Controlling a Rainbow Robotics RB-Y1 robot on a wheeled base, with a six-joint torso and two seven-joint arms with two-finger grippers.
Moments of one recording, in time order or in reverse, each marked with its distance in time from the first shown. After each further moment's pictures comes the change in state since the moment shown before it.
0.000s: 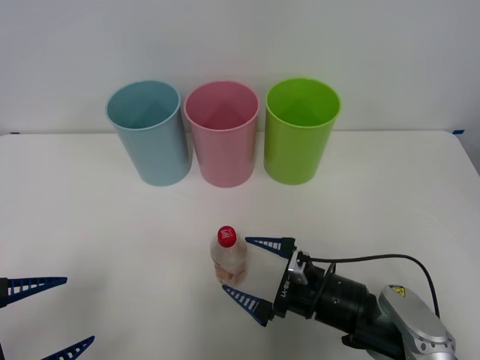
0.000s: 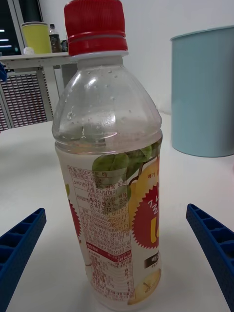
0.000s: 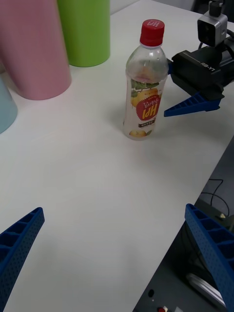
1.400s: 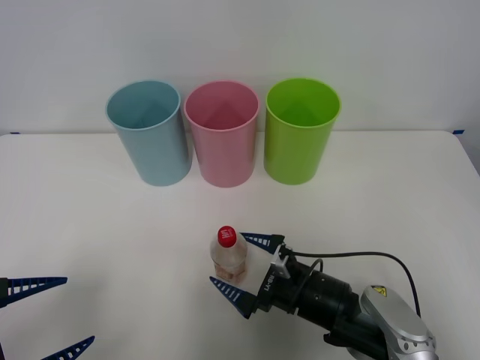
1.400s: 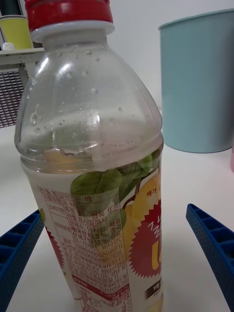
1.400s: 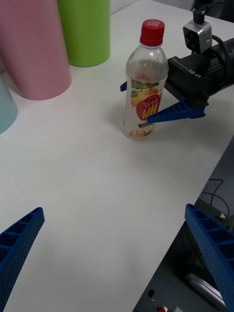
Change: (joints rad) right arm -0.010 0.033 0.060 0.000 -0.023 0.135 0.000; left arm 0.000 0.000 0.000 0.000 0.000 0.000 0.000
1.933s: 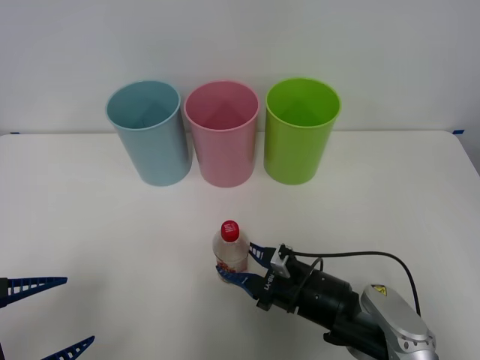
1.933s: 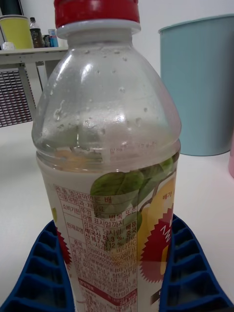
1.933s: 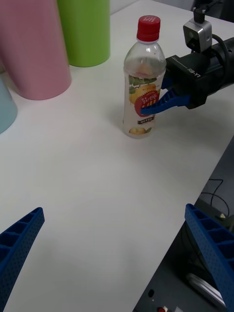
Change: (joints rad) right arm -0.003 0.000 -0.001 0.000 -0.004 0.000 0.016; left arm 0.000 0.000 0.000 0.000 0.000 0.000 0.000
